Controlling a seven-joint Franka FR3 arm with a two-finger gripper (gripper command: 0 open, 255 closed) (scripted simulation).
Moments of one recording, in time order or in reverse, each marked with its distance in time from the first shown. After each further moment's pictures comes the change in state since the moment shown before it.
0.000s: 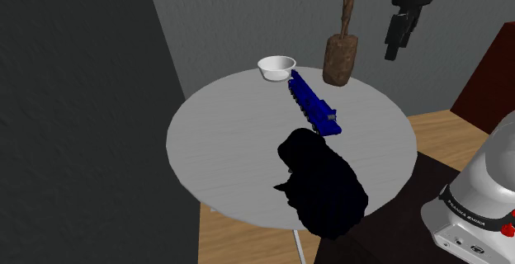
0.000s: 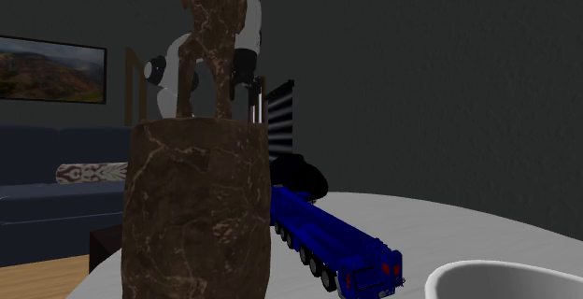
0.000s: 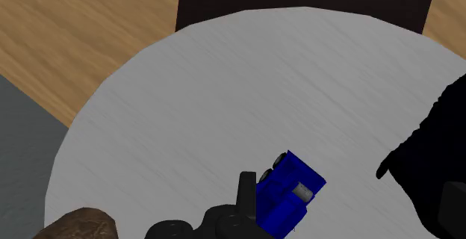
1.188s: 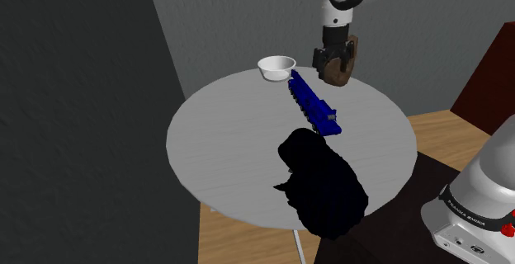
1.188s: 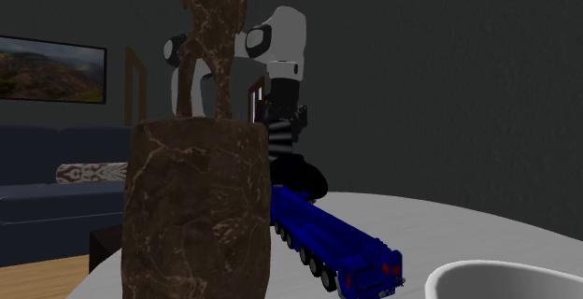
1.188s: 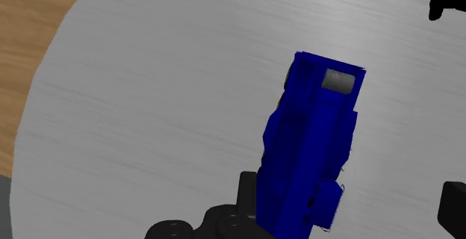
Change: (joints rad) arm -0.103 0.579 0.047 0.171 0.040 0.327 0.336
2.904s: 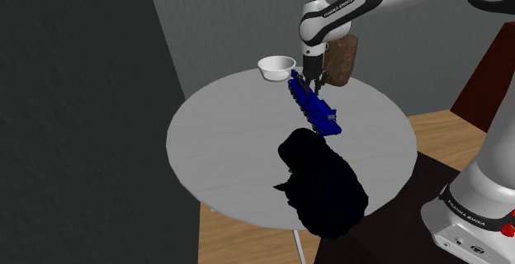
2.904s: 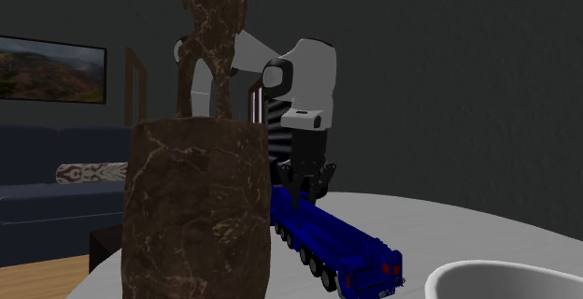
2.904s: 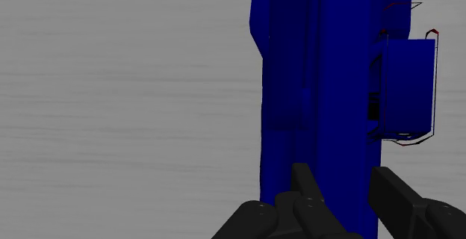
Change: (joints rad) arm -0.039 0.450 -0.036 0.220 0.011 0.185 0.184
